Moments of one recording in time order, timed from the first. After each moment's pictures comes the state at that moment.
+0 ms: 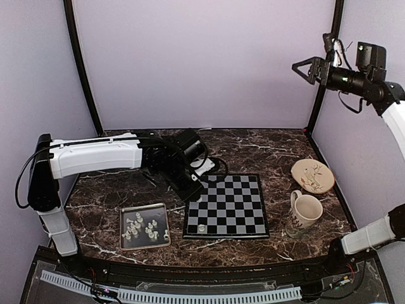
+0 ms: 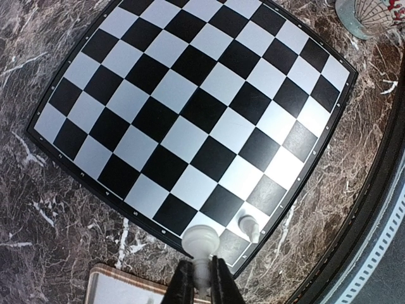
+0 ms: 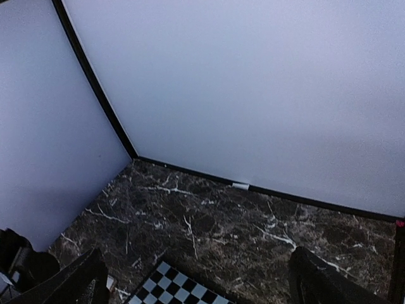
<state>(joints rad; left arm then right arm) -1.01 1.80 1.54 -0.89 0.03 -0.07 0.14 1.30 1.74 -0.61 -0.53 0.23</state>
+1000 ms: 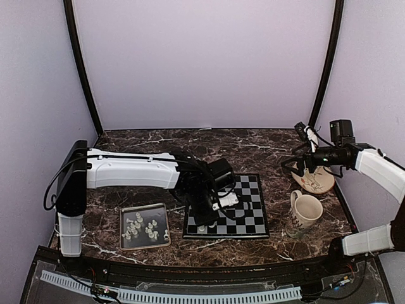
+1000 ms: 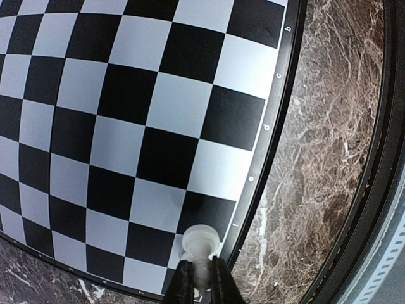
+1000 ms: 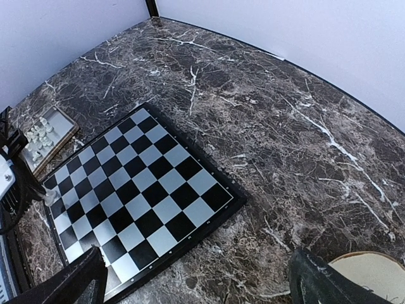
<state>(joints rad) -1.15 2.04 1.67 -0.95 0.06 0.17 0.04 1.19 0.86 -0.43 -0.77 -0.42</state>
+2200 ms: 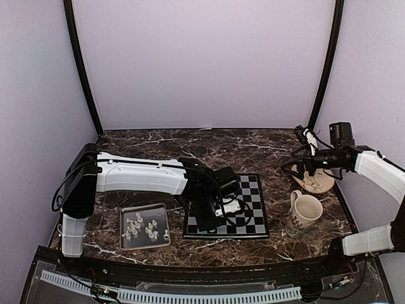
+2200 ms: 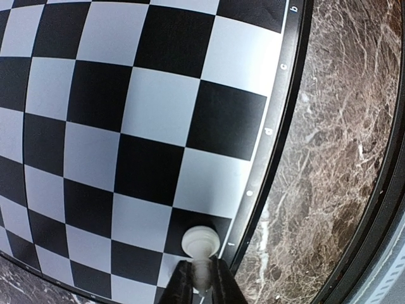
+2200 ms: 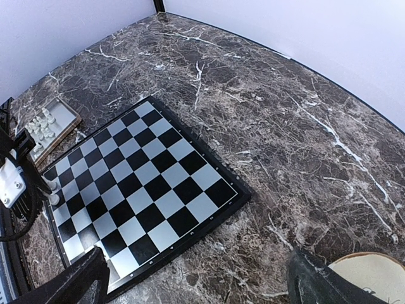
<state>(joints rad) -1.17 2.10 1.68 -0.96 0.02 0.17 0.04 1.18 0.83 -0.43 -0.78 -0.46</state>
